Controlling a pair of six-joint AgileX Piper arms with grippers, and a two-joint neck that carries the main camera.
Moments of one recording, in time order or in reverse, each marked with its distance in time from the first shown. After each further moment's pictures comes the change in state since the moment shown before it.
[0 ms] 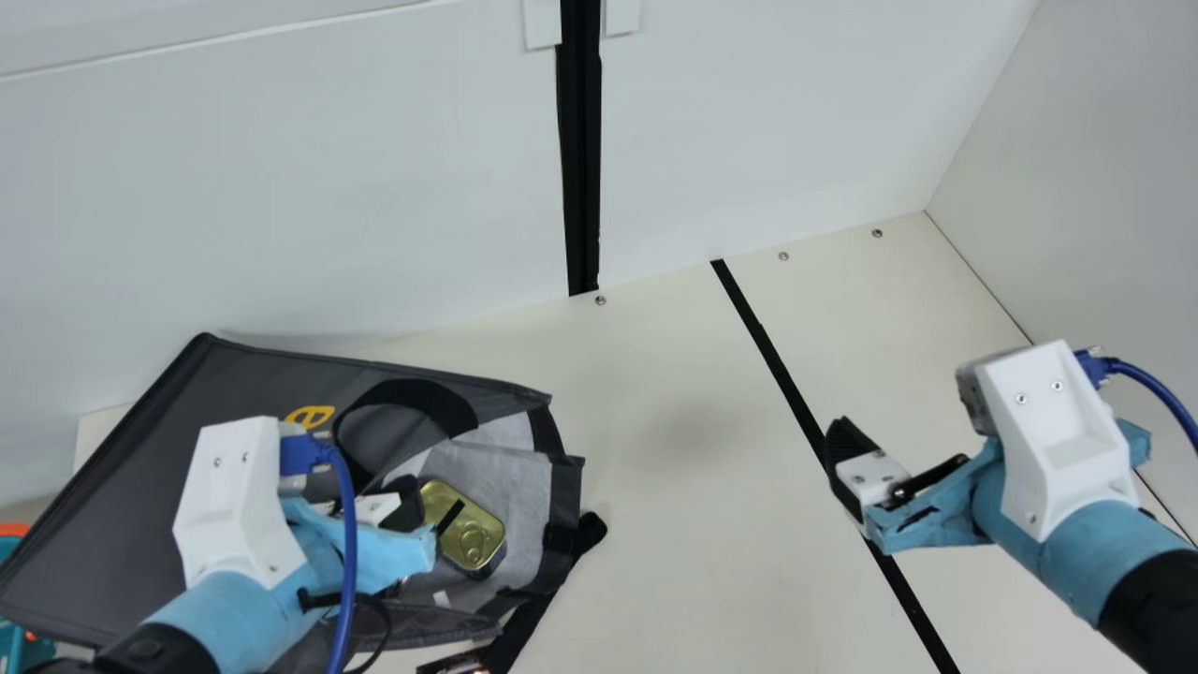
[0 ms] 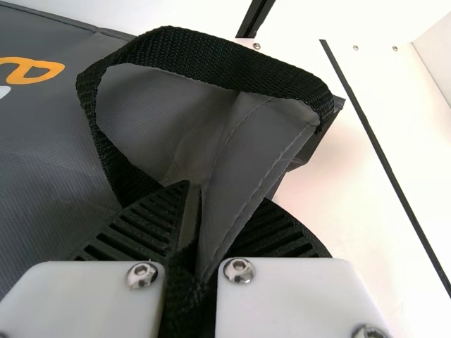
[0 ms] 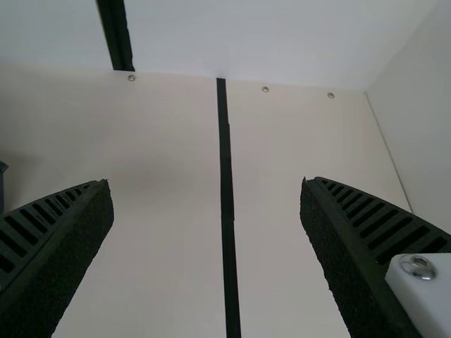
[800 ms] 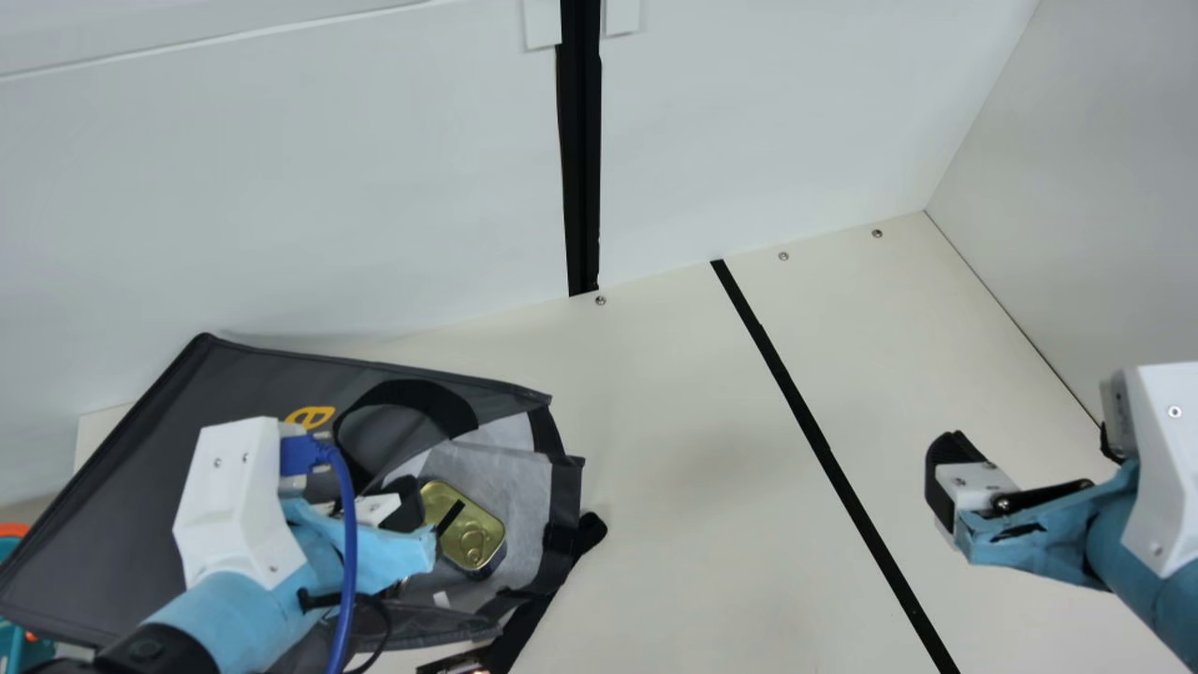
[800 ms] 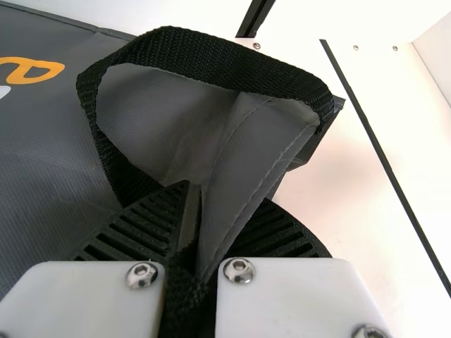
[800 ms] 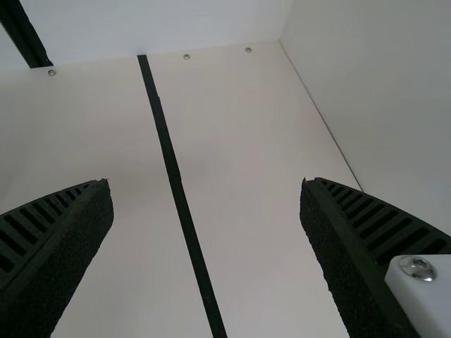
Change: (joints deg) left arm 0.0 0.0 0.0 0.0 0.0 0.0; right arm -5.5 -3.1 -10.5 -13.5 14.6 17.5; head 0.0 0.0
